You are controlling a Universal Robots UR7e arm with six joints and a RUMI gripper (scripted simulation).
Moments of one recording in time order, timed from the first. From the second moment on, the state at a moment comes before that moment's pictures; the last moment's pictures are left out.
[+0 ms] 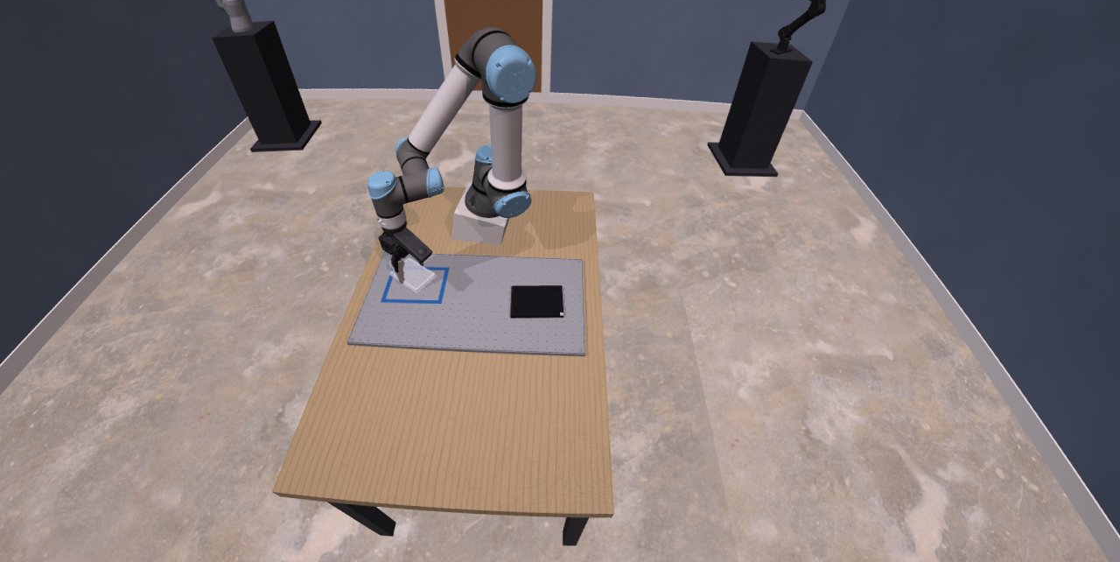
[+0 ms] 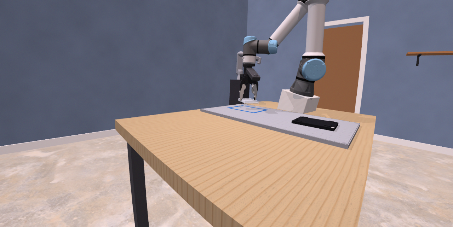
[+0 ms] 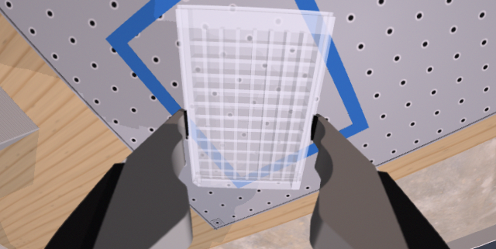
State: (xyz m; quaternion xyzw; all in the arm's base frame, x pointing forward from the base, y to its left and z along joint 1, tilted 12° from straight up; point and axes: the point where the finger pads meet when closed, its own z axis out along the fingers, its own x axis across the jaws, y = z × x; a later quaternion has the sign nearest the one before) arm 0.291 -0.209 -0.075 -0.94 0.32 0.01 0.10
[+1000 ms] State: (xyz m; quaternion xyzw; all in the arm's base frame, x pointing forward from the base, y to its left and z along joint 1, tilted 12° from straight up) arm 0.291 -0.205 -0.092 -0.94 0.32 0.01 0.10
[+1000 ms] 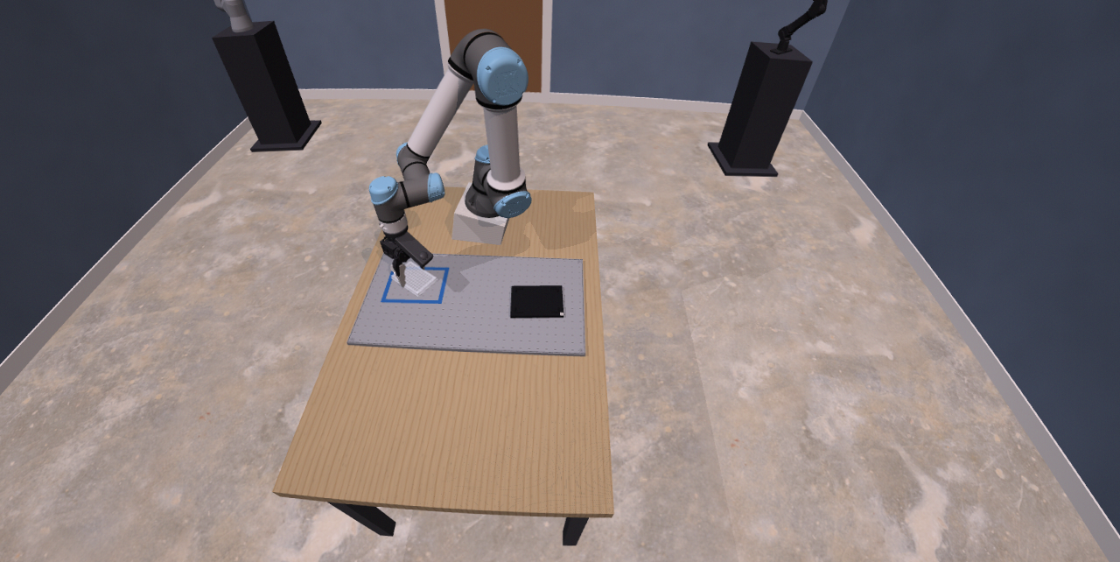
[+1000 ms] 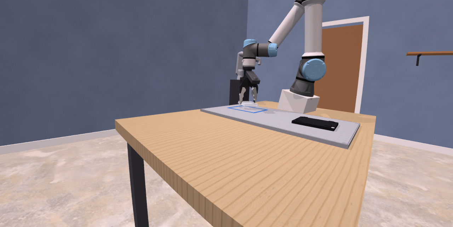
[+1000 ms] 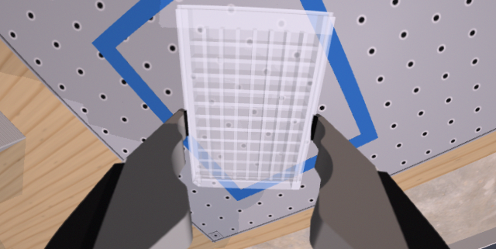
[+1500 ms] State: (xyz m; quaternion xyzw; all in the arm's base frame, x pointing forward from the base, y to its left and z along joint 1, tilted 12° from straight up) arm 0.292 -0.203 -0.101 -0.94 0.32 0.01 0.10
